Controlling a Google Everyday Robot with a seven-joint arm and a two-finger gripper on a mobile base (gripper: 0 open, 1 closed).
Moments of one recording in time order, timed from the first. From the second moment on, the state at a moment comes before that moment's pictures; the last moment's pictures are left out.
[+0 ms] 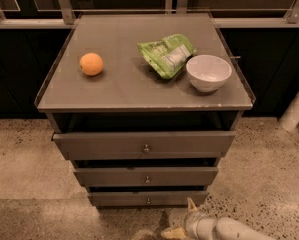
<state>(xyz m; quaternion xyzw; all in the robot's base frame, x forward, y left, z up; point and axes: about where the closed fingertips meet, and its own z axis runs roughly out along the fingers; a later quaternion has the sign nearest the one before) 0.450 -0.138 0.288 -0.34 0.84 0.18 0.38</state>
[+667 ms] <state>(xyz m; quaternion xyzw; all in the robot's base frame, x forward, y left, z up) 0.492 -0.100 0.230 -0.32 0.83 0.18 0.41</state>
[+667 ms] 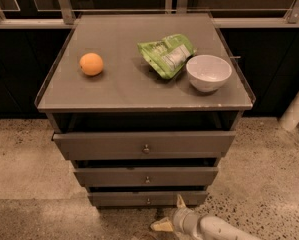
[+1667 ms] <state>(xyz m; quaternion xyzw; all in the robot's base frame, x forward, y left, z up) 0.564 -0.094 0.203 -0.33 0.83 0.14 0.43</state>
